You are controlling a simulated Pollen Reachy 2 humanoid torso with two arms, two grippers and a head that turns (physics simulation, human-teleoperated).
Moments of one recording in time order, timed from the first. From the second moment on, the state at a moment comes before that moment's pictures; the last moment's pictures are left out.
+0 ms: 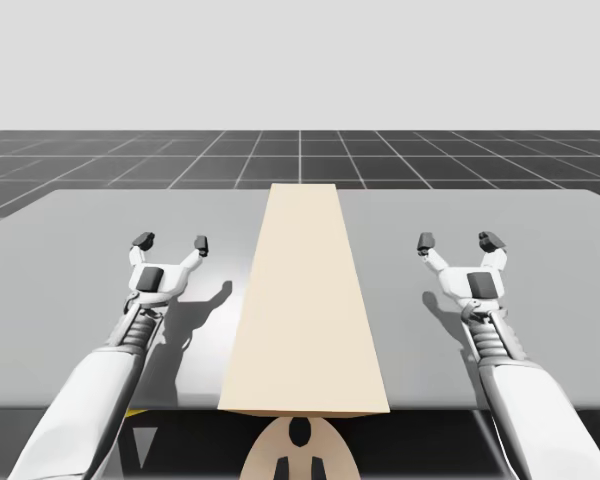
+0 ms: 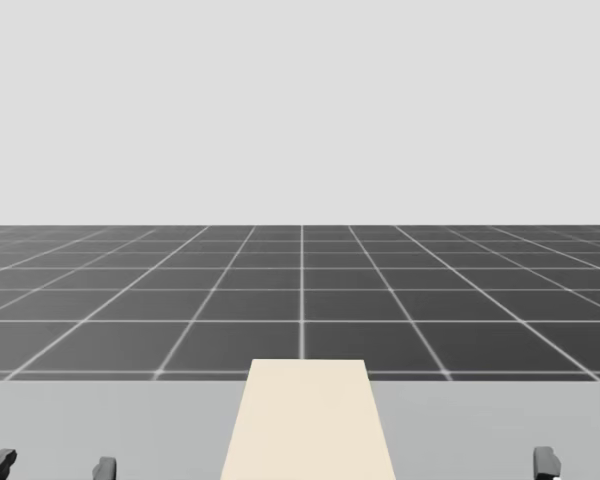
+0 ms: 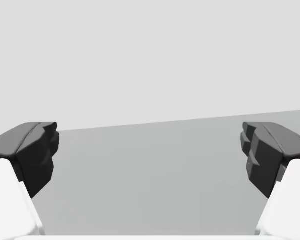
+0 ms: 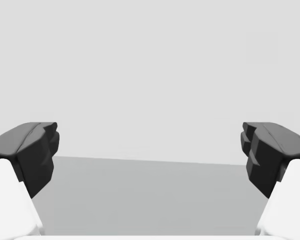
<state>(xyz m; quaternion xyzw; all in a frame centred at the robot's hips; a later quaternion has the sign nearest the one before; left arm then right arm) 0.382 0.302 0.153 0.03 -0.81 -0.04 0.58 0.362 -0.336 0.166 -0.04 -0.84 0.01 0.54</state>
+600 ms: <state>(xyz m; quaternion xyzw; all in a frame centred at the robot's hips) 0.388 0.298 0.143 -0.01 -0.77 -0.07 0.63 0.368 -0.328 0.152 0.01 -0.82 0.07 0.57</state>
